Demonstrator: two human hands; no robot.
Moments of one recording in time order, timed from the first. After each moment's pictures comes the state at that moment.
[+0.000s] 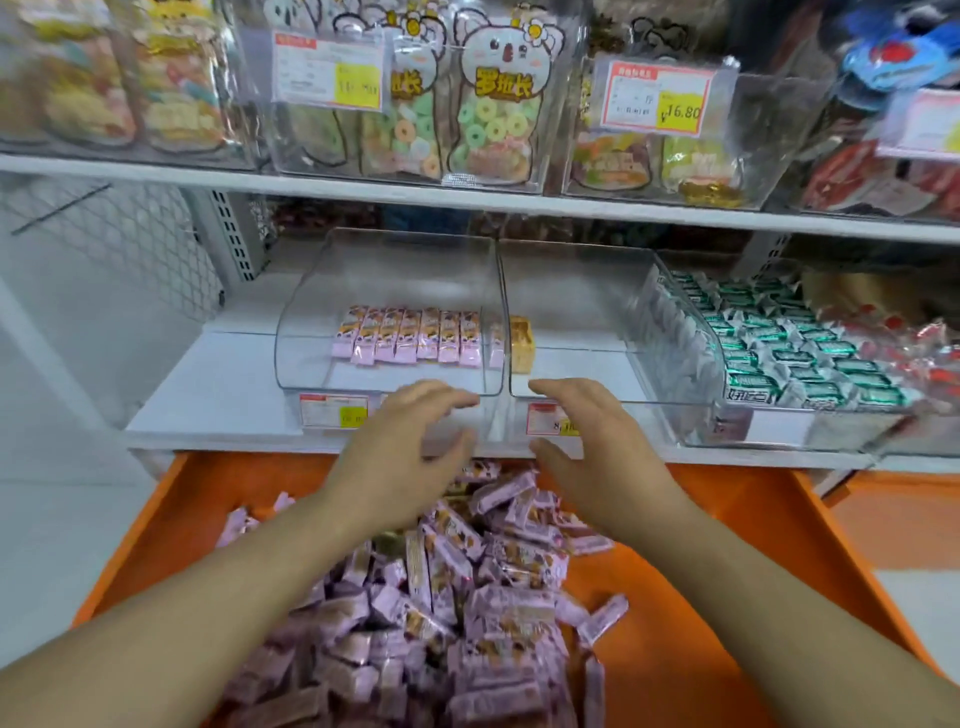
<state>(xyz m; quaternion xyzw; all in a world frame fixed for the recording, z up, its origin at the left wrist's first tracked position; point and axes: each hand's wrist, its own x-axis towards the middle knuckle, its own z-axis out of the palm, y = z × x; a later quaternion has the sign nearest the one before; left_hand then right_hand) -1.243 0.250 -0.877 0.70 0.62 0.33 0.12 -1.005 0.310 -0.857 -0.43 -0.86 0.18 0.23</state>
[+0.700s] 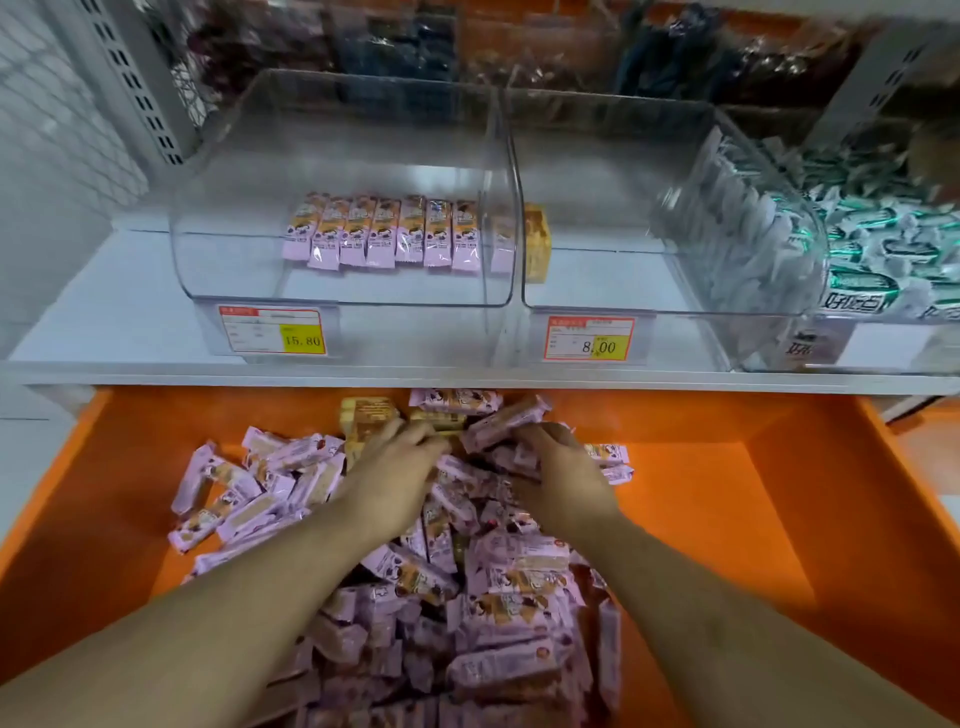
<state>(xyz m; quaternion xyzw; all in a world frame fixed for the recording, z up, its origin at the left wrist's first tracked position) -1.250 0.281 -1.069 0.73 0.67 0.00 0.12 -1.021 0.339 -1.061 -0.54 -0.80 0.25 0.05</state>
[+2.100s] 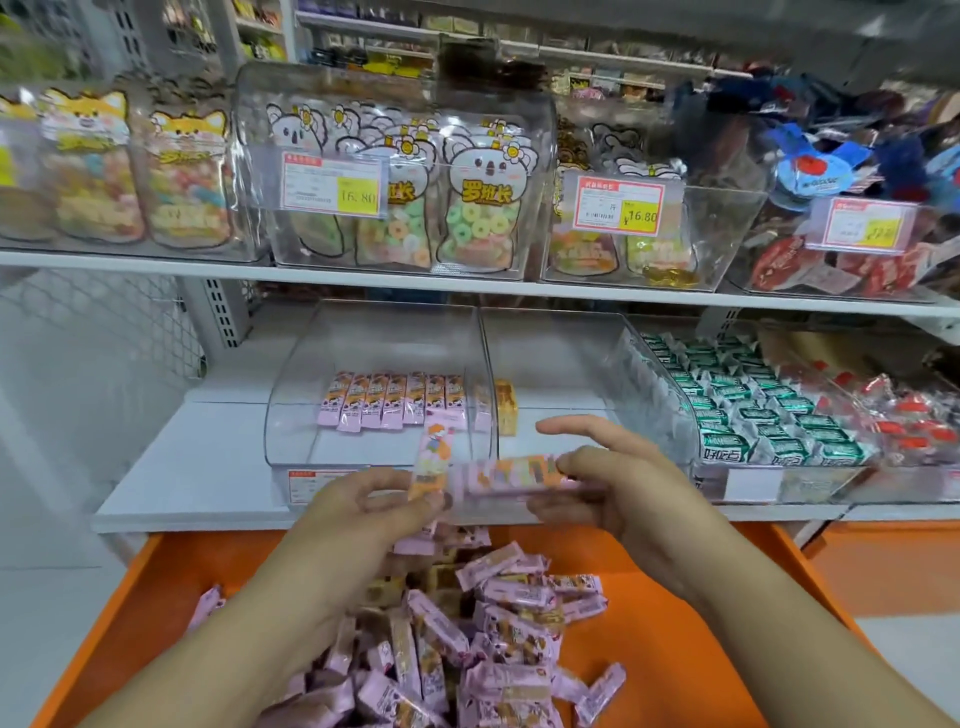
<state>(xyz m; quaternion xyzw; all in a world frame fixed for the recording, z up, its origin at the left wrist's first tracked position) -1.236 0.212 -0.816 0.32 0.62 0.49 0.52 -1.008 0.298 -0.783 -0.43 -0.51 0.65 0.37</state>
